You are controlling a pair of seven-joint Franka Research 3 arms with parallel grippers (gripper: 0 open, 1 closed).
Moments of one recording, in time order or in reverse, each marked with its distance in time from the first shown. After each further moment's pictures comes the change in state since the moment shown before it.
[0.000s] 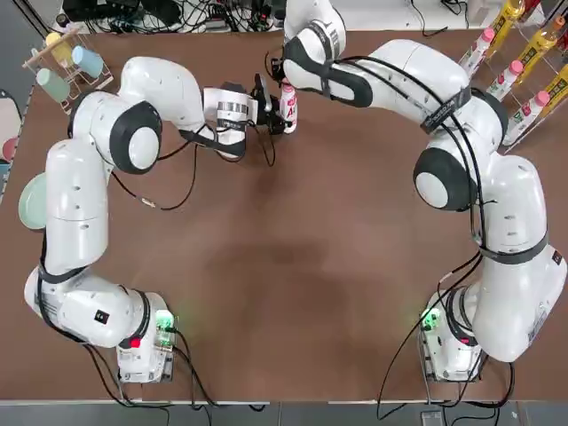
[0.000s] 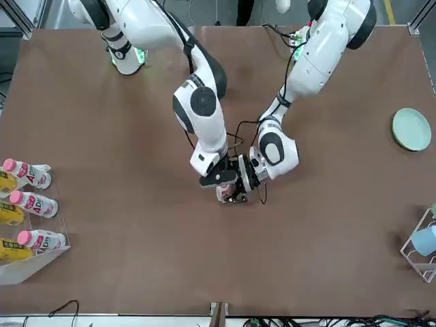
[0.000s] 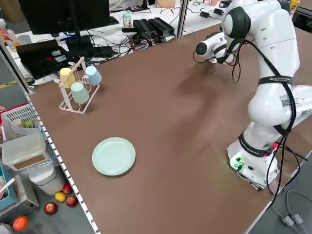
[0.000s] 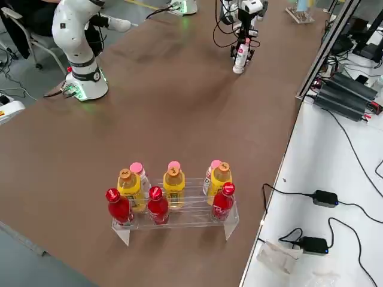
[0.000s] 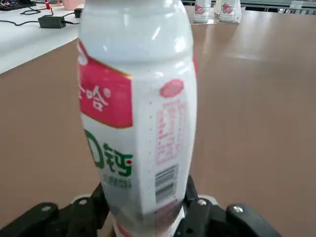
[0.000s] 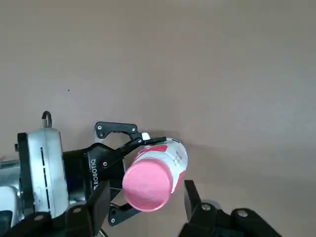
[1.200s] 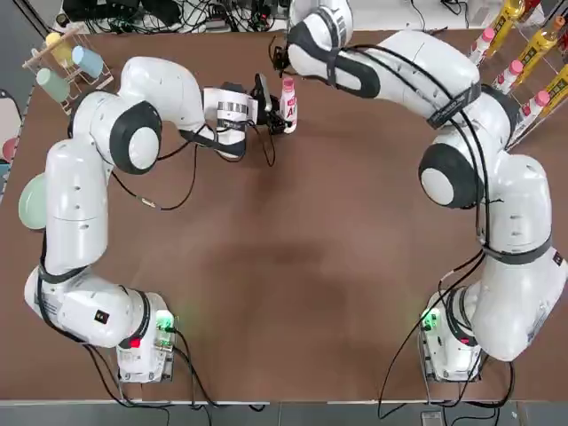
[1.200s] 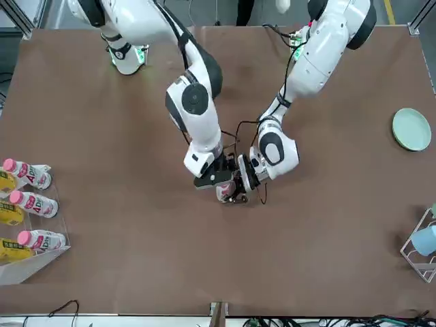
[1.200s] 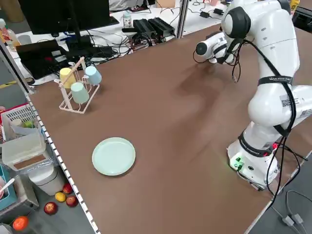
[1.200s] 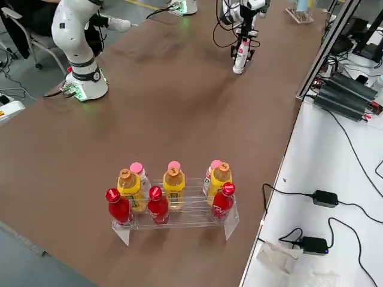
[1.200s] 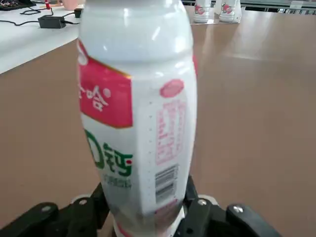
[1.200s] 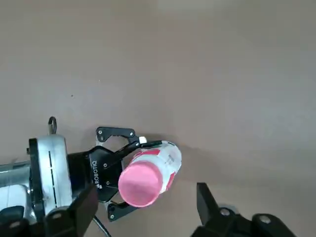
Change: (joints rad) left arm 0.000 0.000 0.000 0.000 0.000 0.000 0.000; right arm -0.015 -0.024 0.002 0.001 0.006 -0.016 -0.012
